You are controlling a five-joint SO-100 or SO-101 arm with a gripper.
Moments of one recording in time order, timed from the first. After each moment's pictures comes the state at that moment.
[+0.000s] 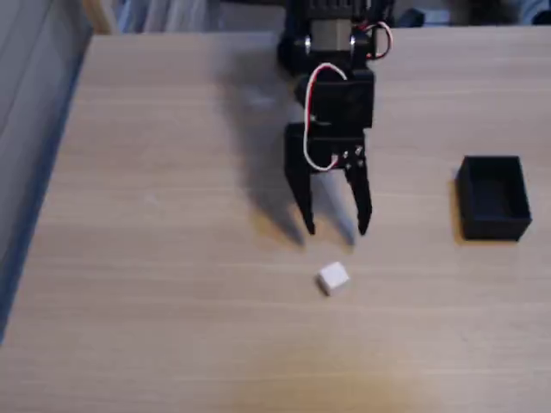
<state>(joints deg) 3.3 110.1 136.1 22.5 -87.8</state>
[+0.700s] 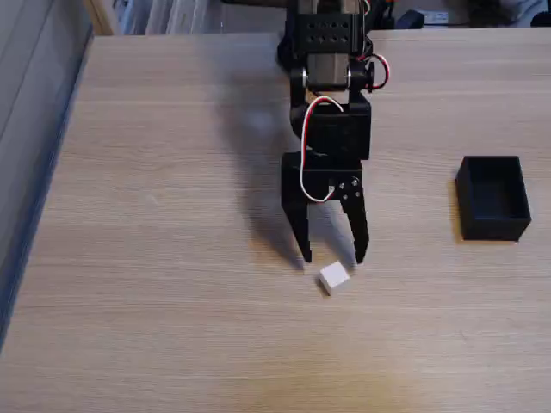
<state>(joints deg) 4.0 96.5 125.5 19.1 -89.0</state>
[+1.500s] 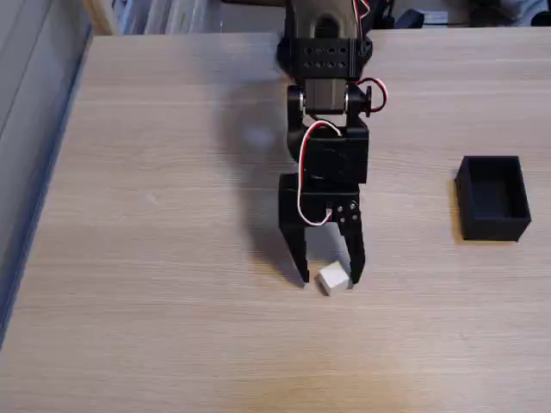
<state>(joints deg) 4.2 87.1 117.3 18.4 -89.6</state>
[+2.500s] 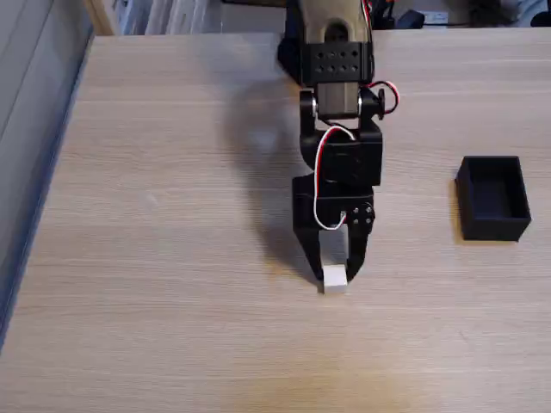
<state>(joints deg) 1.9 85.3 114.3 23.6 -89.7</state>
